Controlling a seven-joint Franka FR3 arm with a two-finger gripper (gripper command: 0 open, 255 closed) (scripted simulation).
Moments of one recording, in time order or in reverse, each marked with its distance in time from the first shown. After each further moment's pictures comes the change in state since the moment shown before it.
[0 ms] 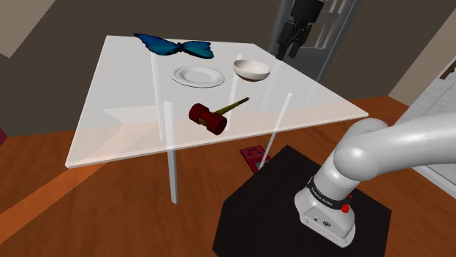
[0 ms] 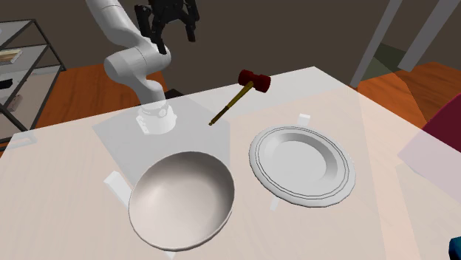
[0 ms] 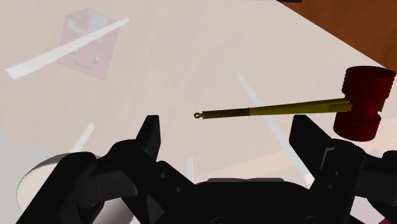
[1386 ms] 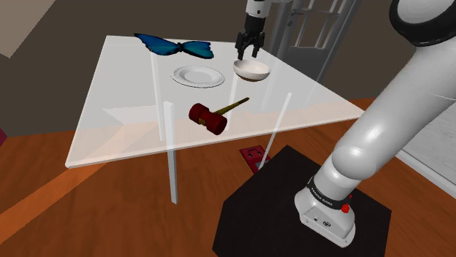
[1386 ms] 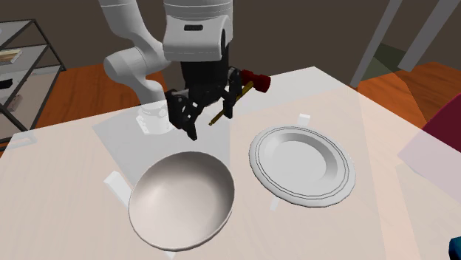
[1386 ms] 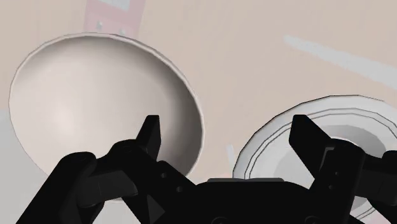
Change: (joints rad) arm -0.042 0.695 -0.081 0.400 -0.042 0.250 -0.041
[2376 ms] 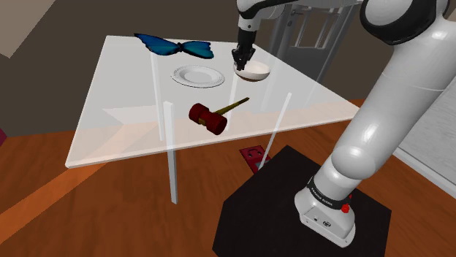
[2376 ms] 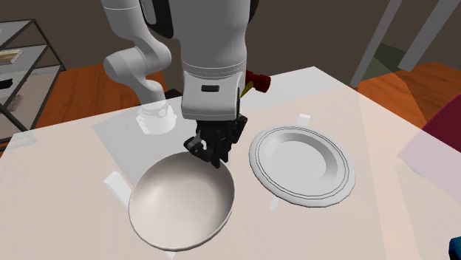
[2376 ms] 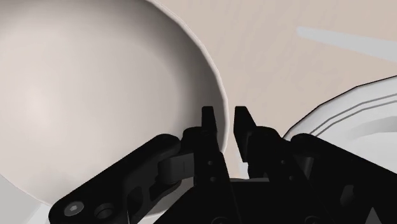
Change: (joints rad) arm -0.010 0.140 -0.011 0.028 0.007 0.105 -0.006
